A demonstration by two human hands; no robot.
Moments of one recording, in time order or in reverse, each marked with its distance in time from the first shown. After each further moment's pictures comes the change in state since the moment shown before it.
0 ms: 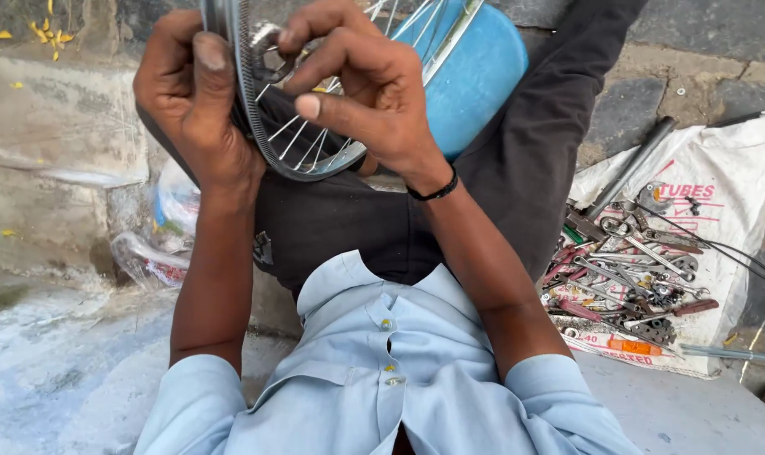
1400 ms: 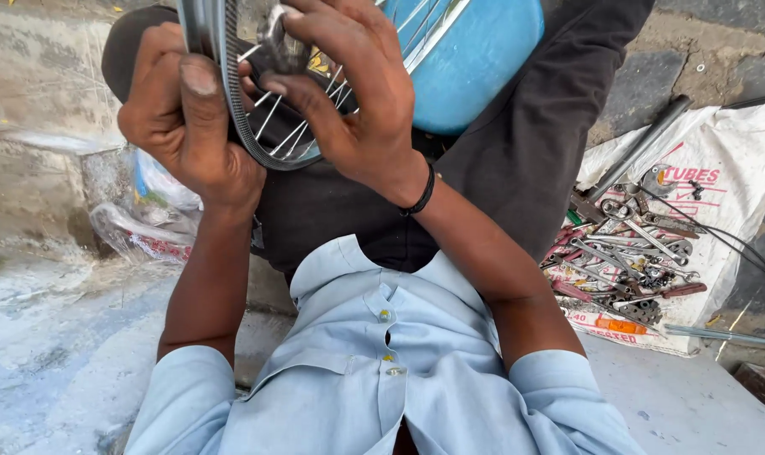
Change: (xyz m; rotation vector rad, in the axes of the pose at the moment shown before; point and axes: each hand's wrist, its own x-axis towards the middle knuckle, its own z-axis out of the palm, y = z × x) left_hand -0.026 -0.001 -0.004 0.164 0.035 0.120; right_hand -0.042 -0.003 -0.001 -0.110 0.115 -0.160
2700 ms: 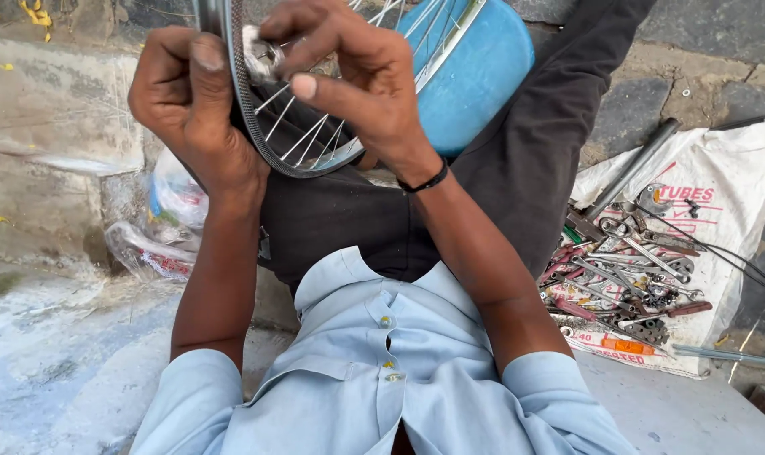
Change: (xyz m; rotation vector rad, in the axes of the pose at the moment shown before) left_hand 0.014 -0.009 0.002 -0.128 0.060 -0.048; right_hand 0.043 -0.001 0.007 0.369 -0.263 0.180
